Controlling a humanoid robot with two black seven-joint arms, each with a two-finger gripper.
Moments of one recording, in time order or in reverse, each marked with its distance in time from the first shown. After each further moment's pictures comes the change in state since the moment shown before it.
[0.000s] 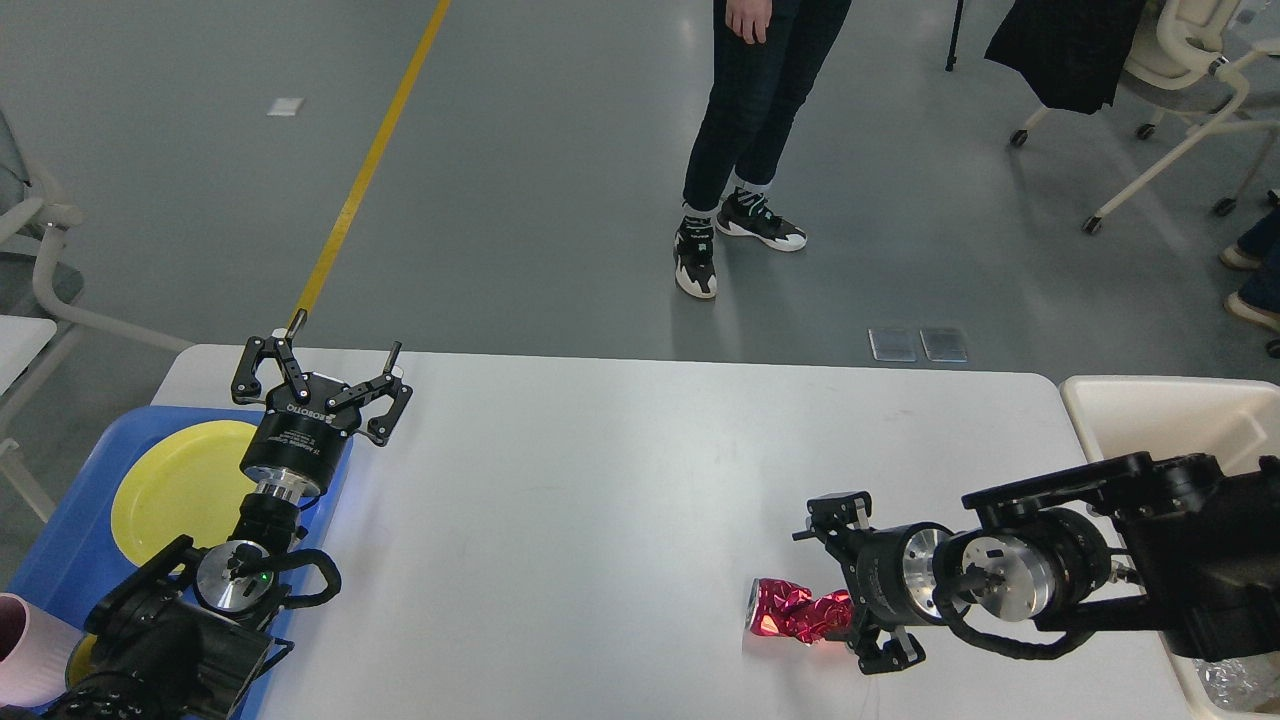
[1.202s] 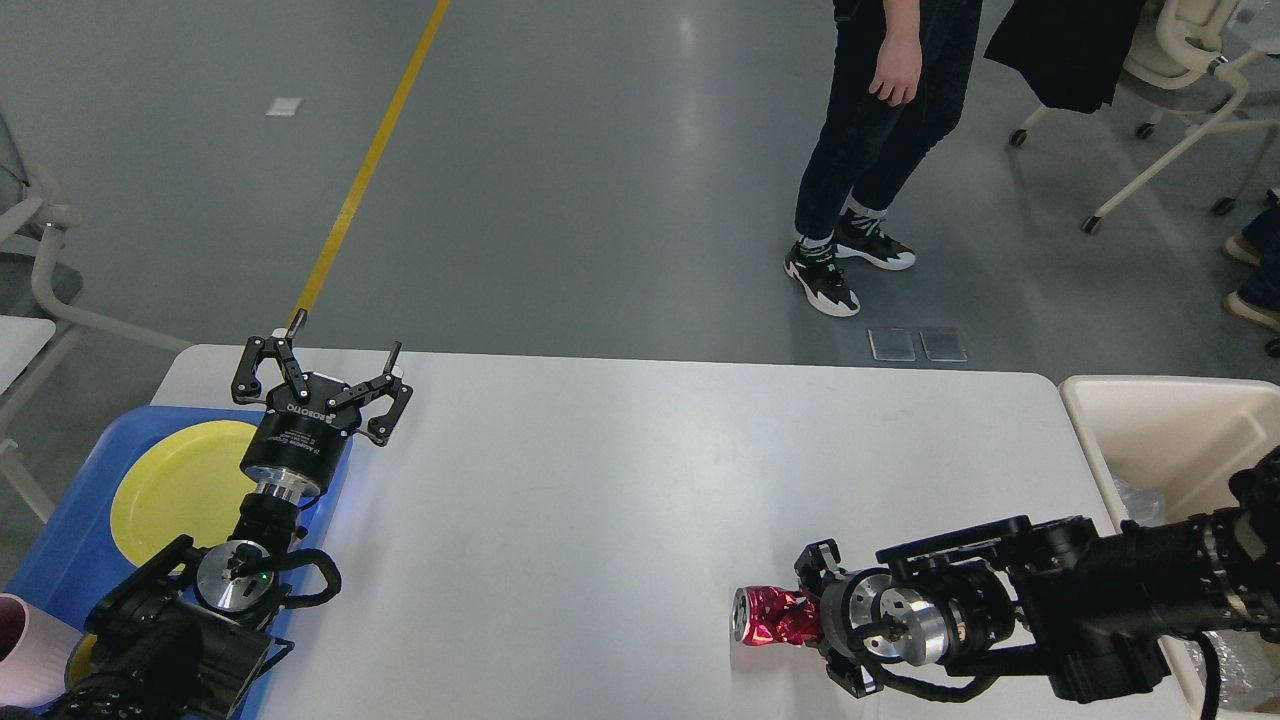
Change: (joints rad) left arm 0.000 0.000 0.000 0.000 0.000 0.000 0.000; right arm -0.208 0.207 0.086 -0.258 -0.010 -0.207 0.003
